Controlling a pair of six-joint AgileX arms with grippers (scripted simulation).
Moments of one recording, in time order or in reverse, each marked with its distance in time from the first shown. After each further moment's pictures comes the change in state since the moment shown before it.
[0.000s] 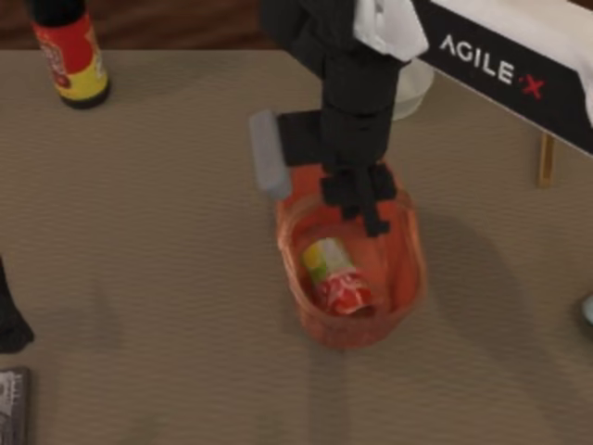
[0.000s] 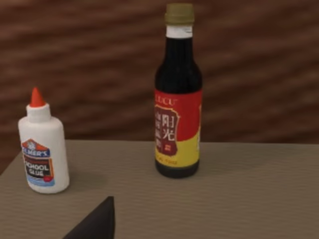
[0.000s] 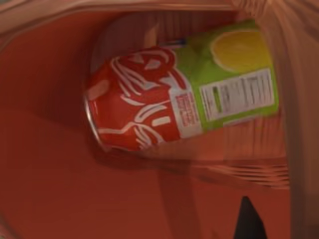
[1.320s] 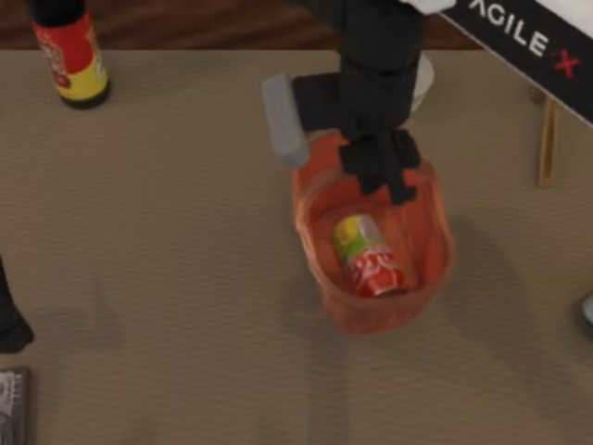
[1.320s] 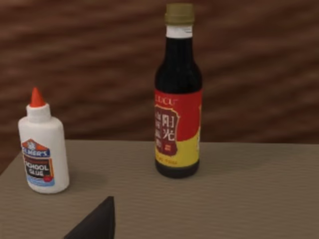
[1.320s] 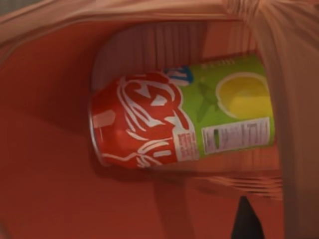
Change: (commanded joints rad) left arm 0.000 0.000 0.000 0.000 0.000 0.000; right arm -0.026 -0.007 0.179 -0.188 0.000 -0.035
